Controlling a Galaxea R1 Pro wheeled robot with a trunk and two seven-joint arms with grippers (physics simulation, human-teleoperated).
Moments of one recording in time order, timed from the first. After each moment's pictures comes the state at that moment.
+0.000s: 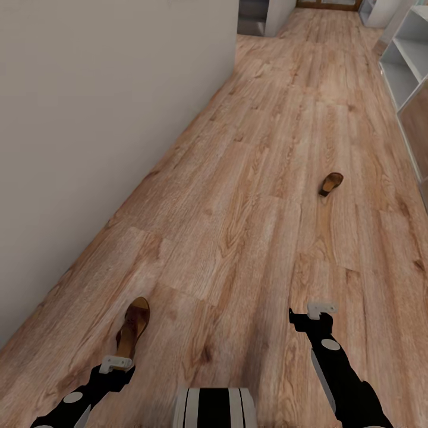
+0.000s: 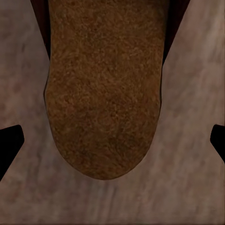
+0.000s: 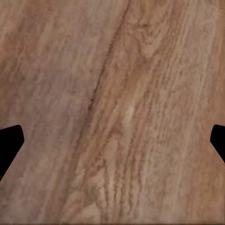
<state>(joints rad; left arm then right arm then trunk) -0.53 0.14 0.50 -0.23 -0.51 -0.24 -0.28 -0.39 -0.03 -0.12 -1.04 0.13 0.20 -0.09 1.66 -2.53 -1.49</state>
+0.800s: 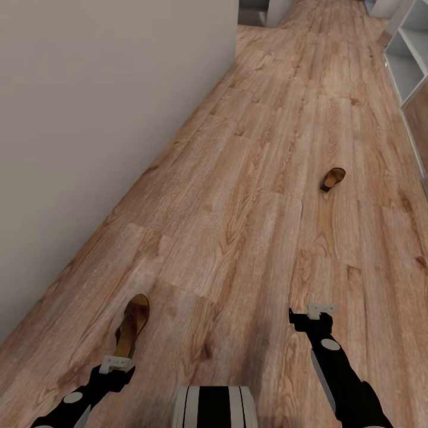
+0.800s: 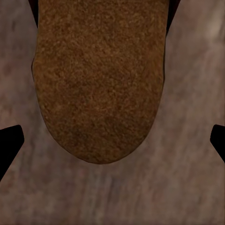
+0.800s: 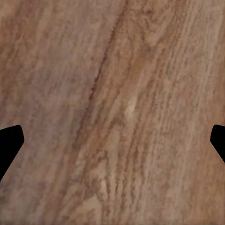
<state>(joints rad) -0.53 0.14 0.50 -0.23 -0.51 -0.24 -0.28 -0.39 -0.03 -0.12 -1.04 0.13 0.20 -0.09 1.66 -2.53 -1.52</state>
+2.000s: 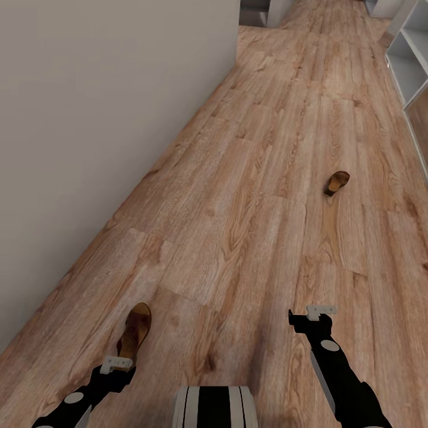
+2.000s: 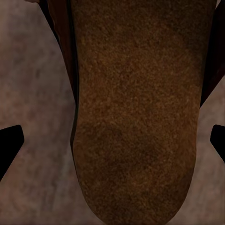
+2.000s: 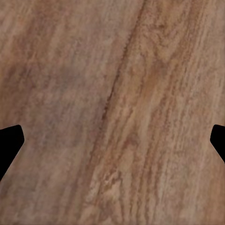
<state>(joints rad) -0.53 0.13 0.50 -0.23 -0.51 -0.24 -0.28 -0.39 -0.02 -0.12 -1.02 0.13 0.20 -0.09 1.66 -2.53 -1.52</state>
